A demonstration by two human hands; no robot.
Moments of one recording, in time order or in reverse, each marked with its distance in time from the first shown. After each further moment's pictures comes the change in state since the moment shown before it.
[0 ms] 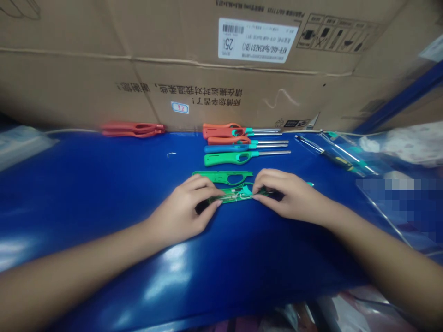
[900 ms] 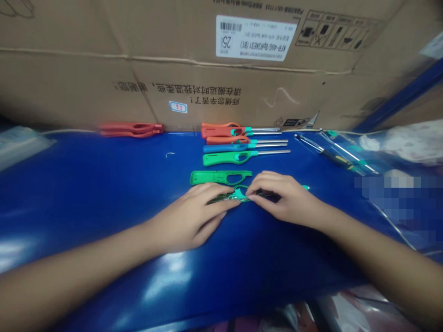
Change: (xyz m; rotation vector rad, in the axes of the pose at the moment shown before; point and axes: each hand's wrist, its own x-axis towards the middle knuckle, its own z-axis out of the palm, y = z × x) left_hand -0.001 0.005 -0.002 0.113 -0.296 0.120; right_hand 0.002 -0.005 0.011 0.058 0.086 -0.035
